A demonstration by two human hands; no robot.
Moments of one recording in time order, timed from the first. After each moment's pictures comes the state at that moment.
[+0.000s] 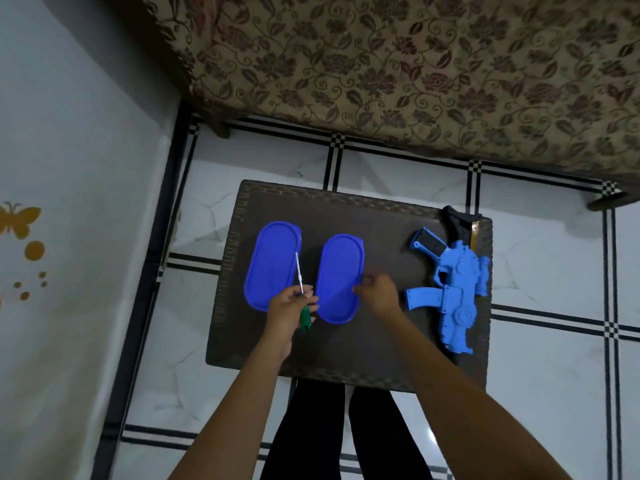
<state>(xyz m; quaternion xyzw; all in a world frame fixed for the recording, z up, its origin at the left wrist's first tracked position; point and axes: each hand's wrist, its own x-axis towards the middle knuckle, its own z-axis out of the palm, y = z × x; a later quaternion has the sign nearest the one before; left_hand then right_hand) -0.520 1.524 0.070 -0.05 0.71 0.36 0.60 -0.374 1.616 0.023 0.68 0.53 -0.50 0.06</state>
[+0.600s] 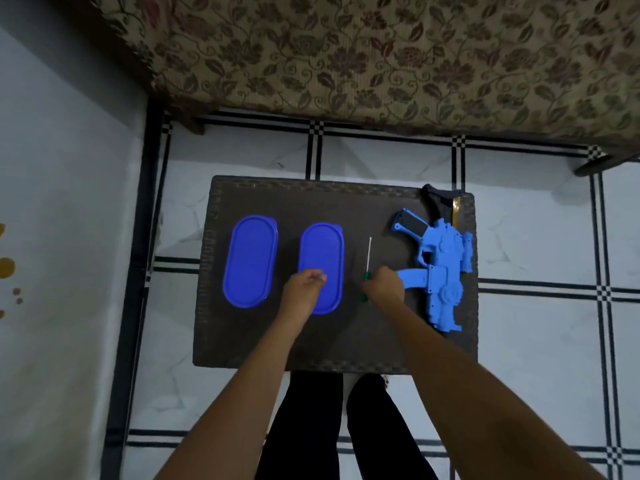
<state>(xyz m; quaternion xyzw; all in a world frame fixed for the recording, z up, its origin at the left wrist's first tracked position) -0.480 1.557 0.047 0.15 0.76 0.24 0.58 -0.340 1.619 0.023 0.74 0.52 -0.40 0.17</state>
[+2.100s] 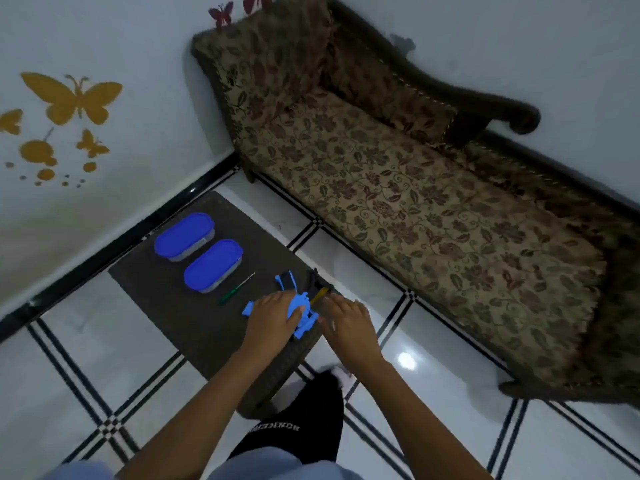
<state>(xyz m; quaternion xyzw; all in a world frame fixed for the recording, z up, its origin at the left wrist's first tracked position) -0.136 1.643 0.241 0.31 0.89 0.25 0.21 -0.029 1.769 0.239 0.21 0.95 -0.22 0.06</state>
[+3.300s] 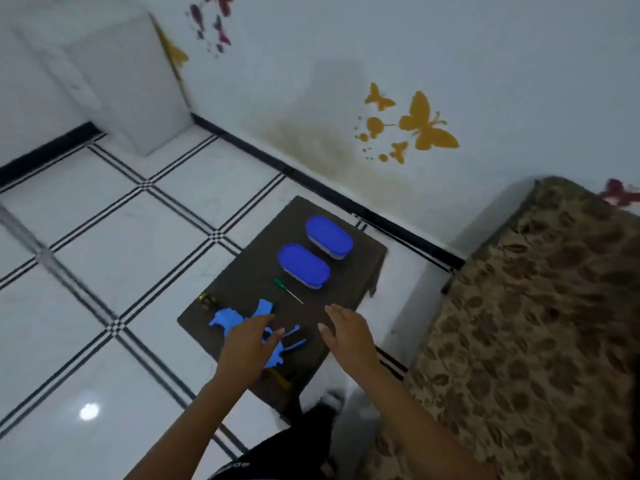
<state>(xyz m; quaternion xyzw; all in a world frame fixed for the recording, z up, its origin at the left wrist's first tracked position) -0.176 1.843 0.255 -0.44 0.83 0.33 0.00 -0.334 1.955 0.241 -0.45 0.84 -0.17 0.25</state>
